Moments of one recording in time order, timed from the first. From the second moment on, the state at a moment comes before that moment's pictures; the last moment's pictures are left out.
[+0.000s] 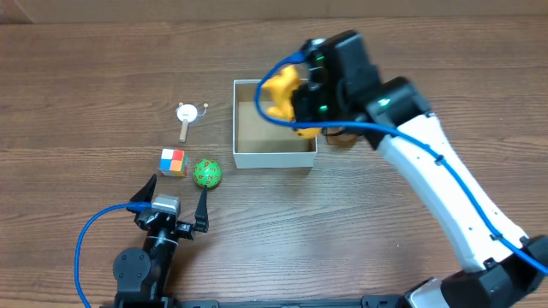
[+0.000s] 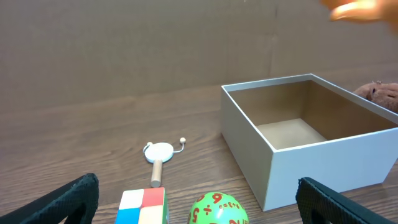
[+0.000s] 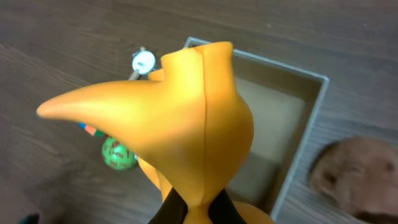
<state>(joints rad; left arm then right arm) -0.01 0.03 0.01 -0.06 0.19 0.06 0.54 1.67 1.67 -0.88 -0.13 0.23</state>
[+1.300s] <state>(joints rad) -0.01 0.03 0.01 -0.06 0.19 0.06 0.56 1.98 1.63 -0.73 0.13 0.35</state>
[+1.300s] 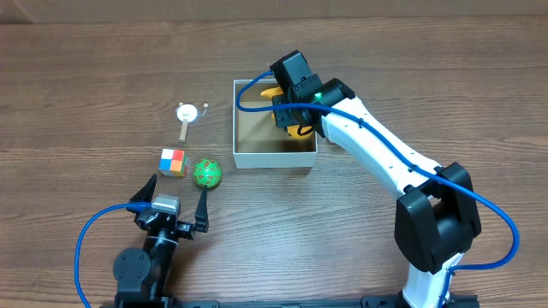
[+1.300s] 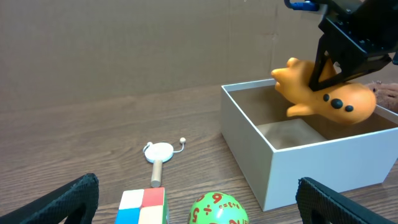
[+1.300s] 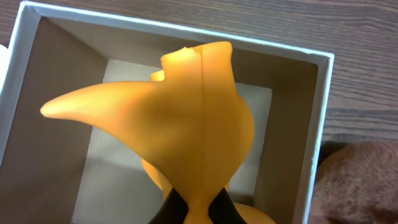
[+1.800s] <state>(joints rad) -0.01 0.03 0.01 -0.06 0.19 0.06 0.56 2.00 1.63 -0.78 0.13 0.38</state>
